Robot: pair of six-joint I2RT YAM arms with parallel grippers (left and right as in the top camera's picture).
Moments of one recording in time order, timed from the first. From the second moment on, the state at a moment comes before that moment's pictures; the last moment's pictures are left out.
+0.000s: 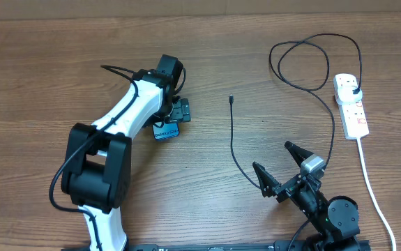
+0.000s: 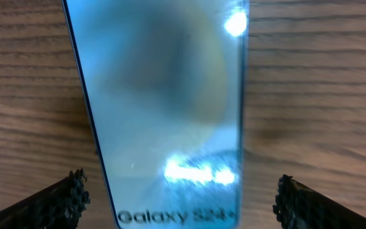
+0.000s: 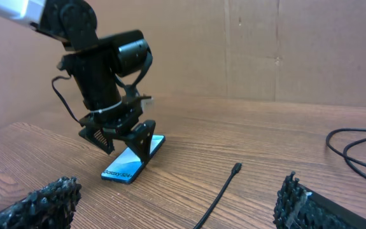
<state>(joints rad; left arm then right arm) -0.32 2.02 1.44 -0.89 -0.06 -0.47 0.30 0.01 0.02 -0.01 -0.29 0.15</state>
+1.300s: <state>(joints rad) -0.29 2.09 1.46 -0.85 -0.04 -0.47 0.30 0.01 0.02 -0.01 -0.29 0.15</state>
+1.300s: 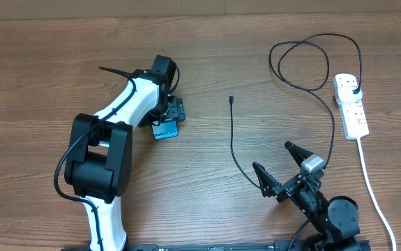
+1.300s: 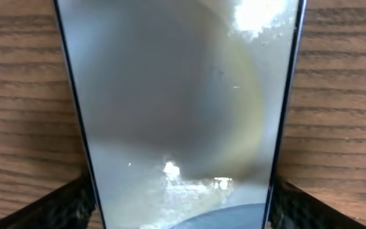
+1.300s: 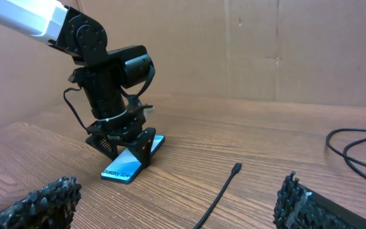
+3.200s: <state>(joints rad) -0.29 2.14 1.72 -1.16 0.11 -0.56 0.30 0.01 0.02 -0.01 -0.29 0.15</state>
